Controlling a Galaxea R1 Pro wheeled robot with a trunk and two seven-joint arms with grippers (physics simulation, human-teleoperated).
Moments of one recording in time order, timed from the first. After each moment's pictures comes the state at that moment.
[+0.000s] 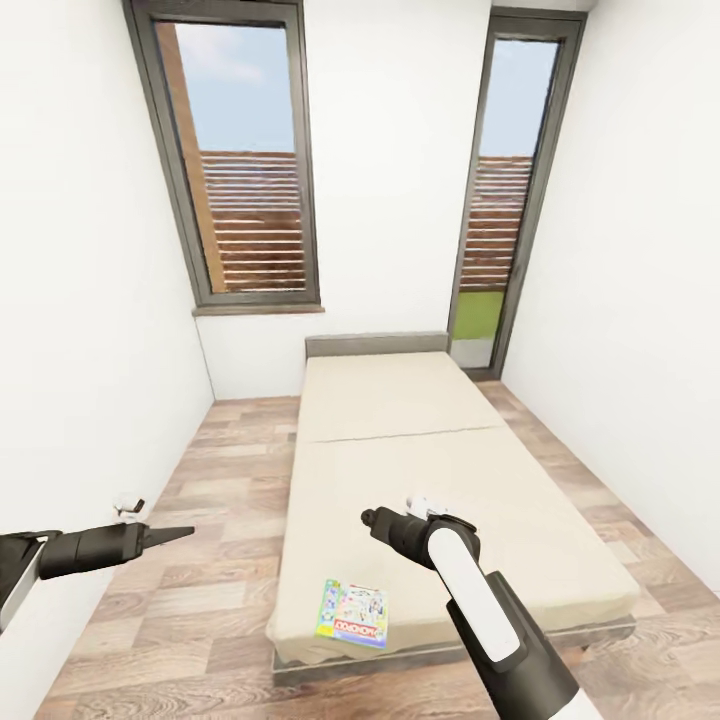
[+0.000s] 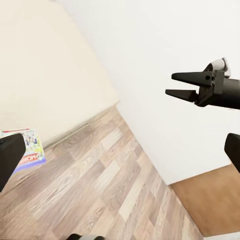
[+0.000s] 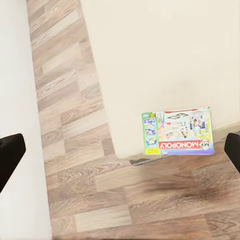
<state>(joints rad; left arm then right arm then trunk) -0.59 0.49 0.13 -0.77 0.14 0.66 -1.52 -0.46 0.10 0.40 -1.44 -1.08 0.68 -0.83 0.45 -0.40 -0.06</state>
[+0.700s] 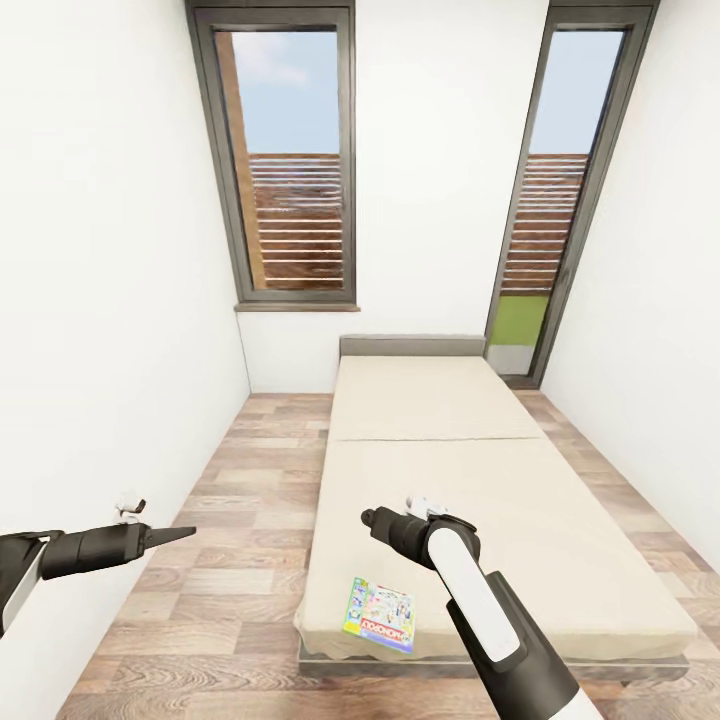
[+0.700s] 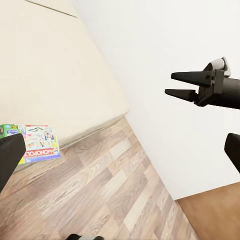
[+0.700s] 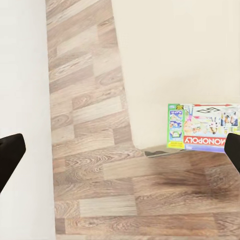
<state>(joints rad) -0.59 0.49 0.13 -0.77 0.14 0.66 -1.52 -0.46 0.10 0.40 -1.44 -1.08 0.68 -0.83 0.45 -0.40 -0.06</state>
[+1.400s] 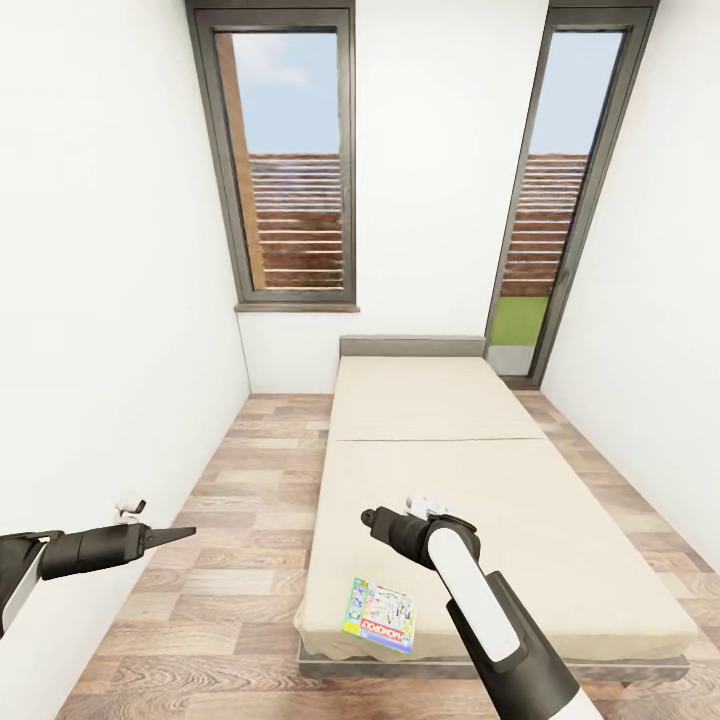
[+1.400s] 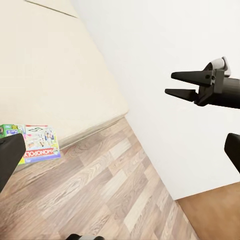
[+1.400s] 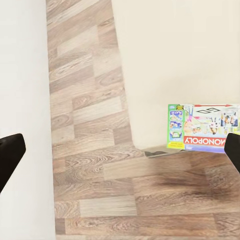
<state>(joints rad) -0.59 0.49 0.13 -0.77 0.14 0.66 -1.52 -0.46 0.10 0.40 -1.44 -1.08 0.68 -0.83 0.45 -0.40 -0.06</state>
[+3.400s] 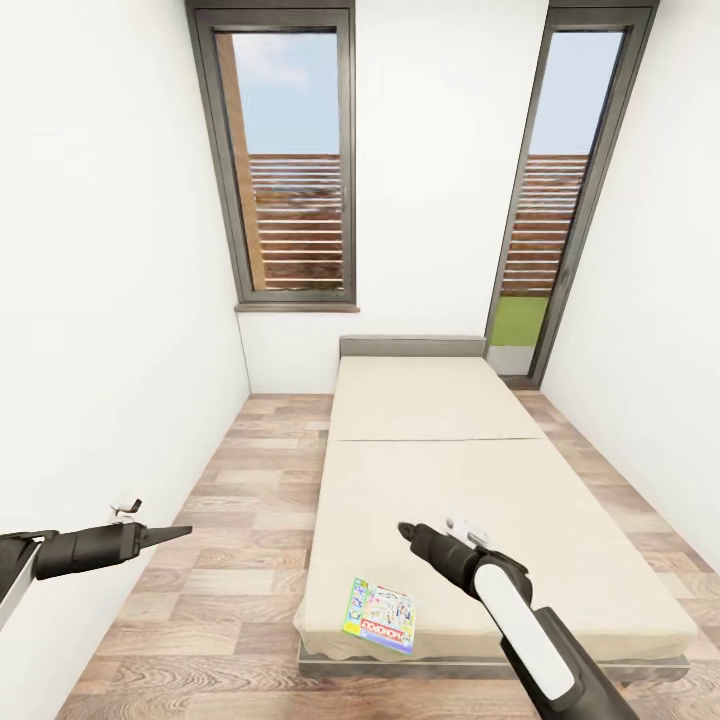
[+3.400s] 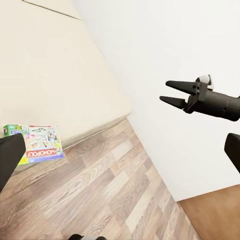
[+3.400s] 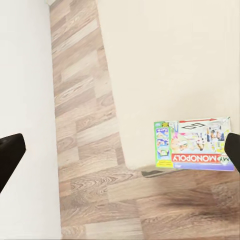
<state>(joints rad) -0.59 0.50 0.14 -0.77 0.14 0.66 -1.52 -0.36 -0.07 0.38 -1.40 -1.09 0.50 -0.57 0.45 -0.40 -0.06</state>
